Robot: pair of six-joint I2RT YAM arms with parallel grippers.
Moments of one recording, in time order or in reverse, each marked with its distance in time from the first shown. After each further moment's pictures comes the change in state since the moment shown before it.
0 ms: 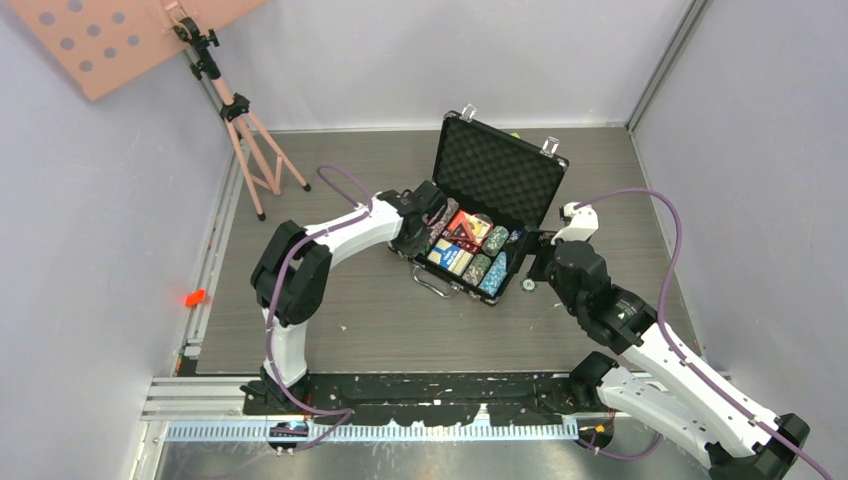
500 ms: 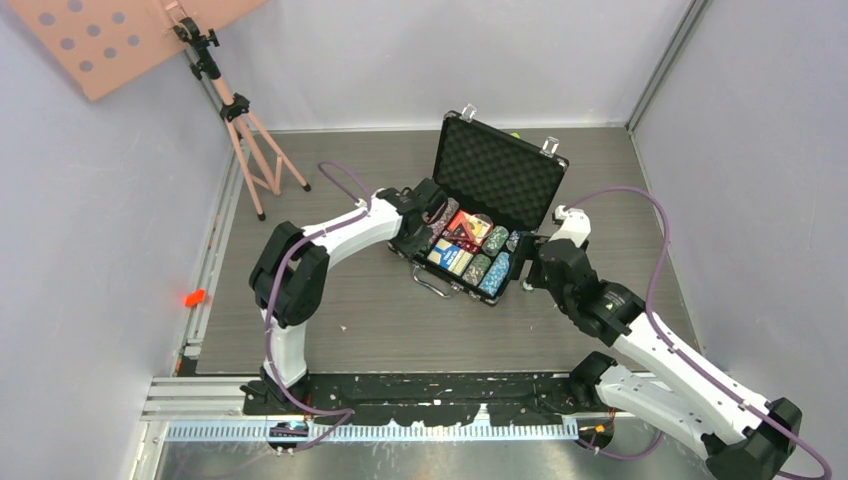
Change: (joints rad) left arm 0.001 -0.002 0.019 -0.026 0.000 0.039; right arm 0.000 0.061 0.002 -0.100 0.045 0.053
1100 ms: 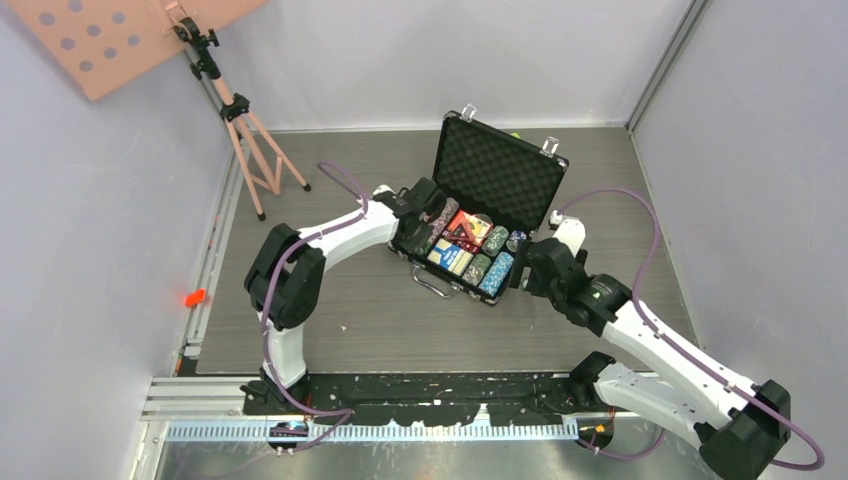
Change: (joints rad) left arm 0.002 -0.026 -0.040 0.112 -0.002 0.064; right arm -0.020 0.093 0.007 -0.156 -0.002 0.108
